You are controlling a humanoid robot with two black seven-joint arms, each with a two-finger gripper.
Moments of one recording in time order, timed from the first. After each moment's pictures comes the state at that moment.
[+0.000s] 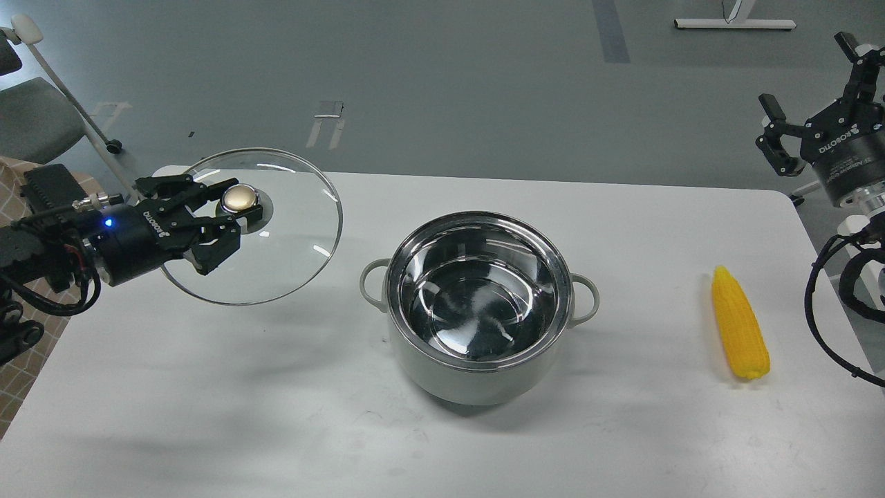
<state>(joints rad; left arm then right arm) -0.47 1.02 -0.60 -1.28 1.91 0.29 -0.49 0.61 -0.53 1.07 0.86 -0.32 0.45 0.31</state>
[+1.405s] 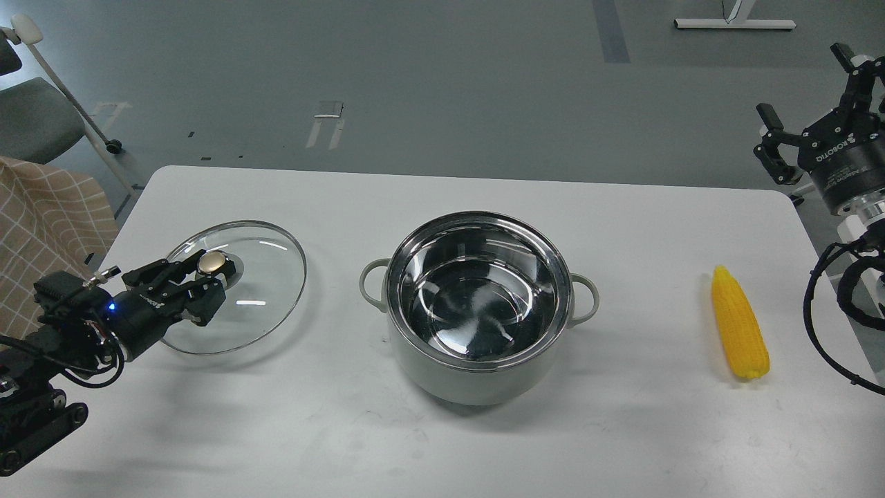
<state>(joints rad) -0.30 0.74 -0.58 -0.91 1.75 0.48 -0.49 0.59 -0.53 1.07 0.86 -0.32 0.45 0.32</state>
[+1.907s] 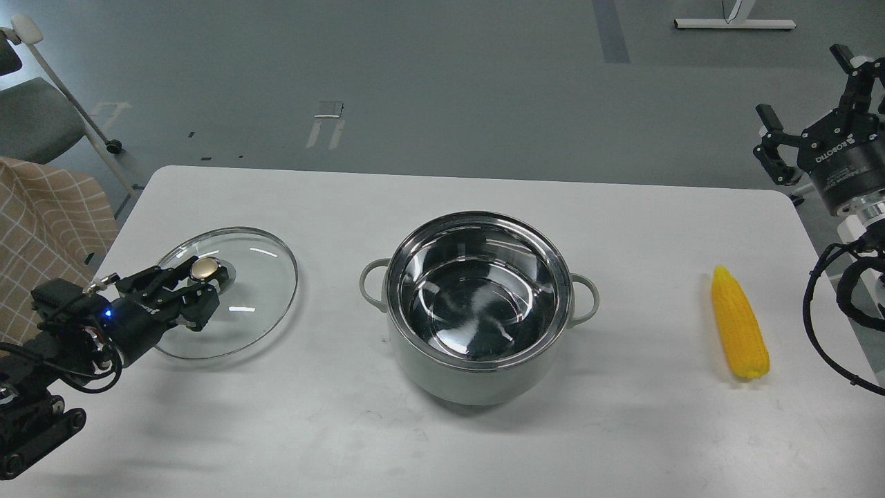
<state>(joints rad) -0.30 0.72 -0.58 -0.85 1.75 0.49 -0.49 0.59 -0.52 1.07 0.86 -0.32 0.45 0.32</state>
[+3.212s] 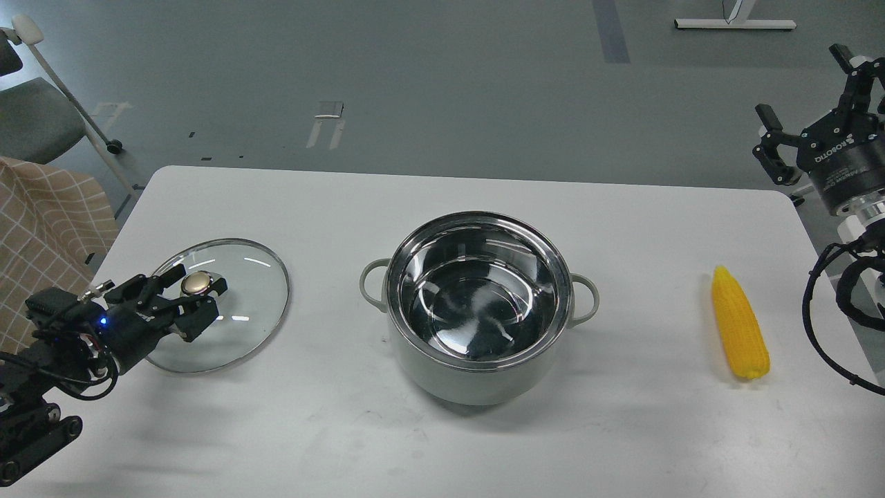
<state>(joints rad) -0.30 0.74 -0.59 -0.86 1.70 0.48 -0.49 0.59 -0.52 1.07 0.86 -0.32 0.45 0.31</state>
